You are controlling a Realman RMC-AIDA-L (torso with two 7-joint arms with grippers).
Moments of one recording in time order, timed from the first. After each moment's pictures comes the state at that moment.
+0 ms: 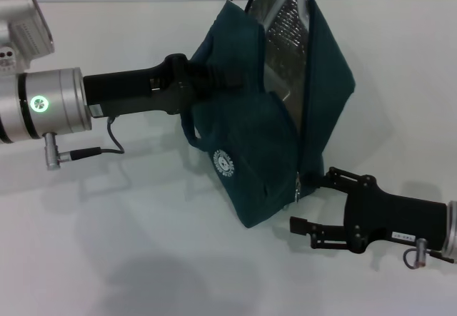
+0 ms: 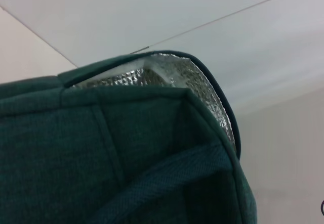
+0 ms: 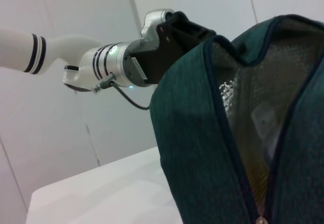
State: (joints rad) left arm -0.60 -2.07 0.80 0.58 1.75 1.64 -2.34; right arm 0.56 2.03 -0.87 -0.06 -1.71 -1.51 0.80
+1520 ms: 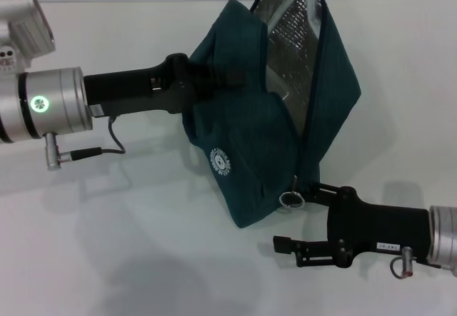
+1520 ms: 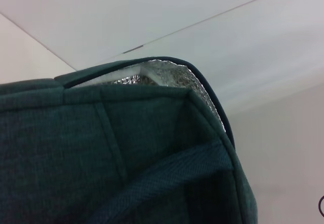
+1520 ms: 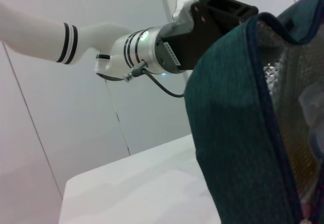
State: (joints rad) left arm -0.60 -2.07 0.79 0.58 1.75 1.65 -2.33; right arm 0.62 2.03 -0.93 0.01 -1.71 -1.50 0.80
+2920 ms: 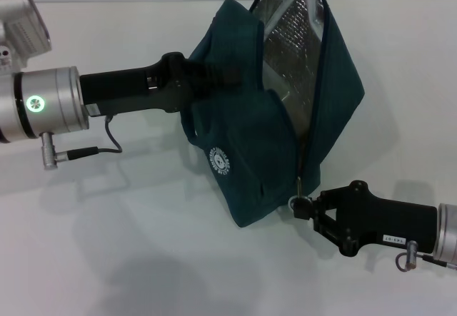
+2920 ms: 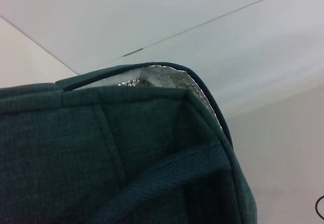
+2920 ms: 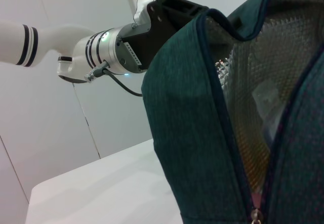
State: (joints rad) left arm -0.59 -2.07 0.79 0.58 1.74 1.65 -2.33; right arm 0.59 2.03 -0.91 0.00 -1.68 -1.46 0.81
